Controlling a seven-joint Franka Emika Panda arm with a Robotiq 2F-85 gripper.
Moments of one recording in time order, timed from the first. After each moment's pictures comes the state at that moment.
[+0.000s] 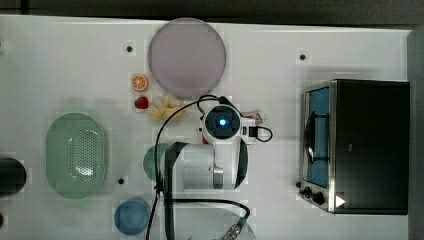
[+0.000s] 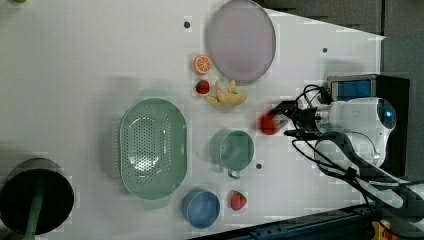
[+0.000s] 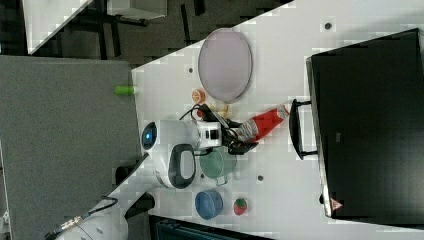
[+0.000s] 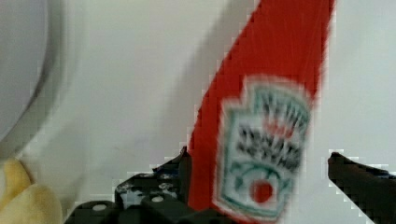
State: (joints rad) arm 0.05 0.33 -0.06 -2.37 -0.01 1.04 0.02
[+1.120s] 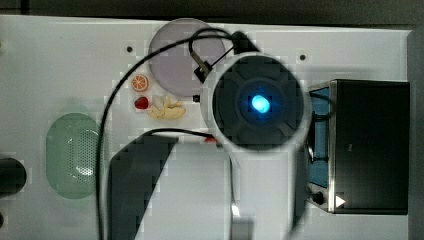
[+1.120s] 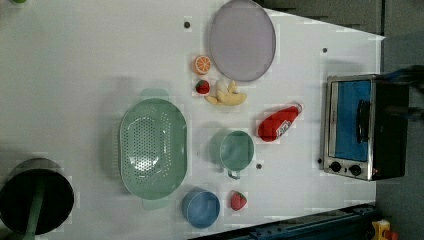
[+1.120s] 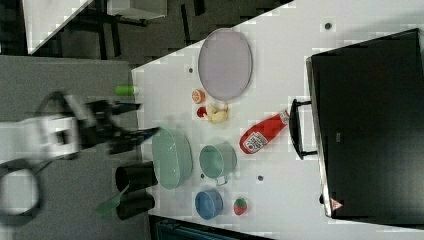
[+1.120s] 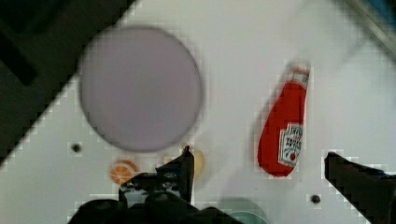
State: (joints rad) arm 0.05 -0.13 -0.07 -1.88 0.00 0.31 0.02
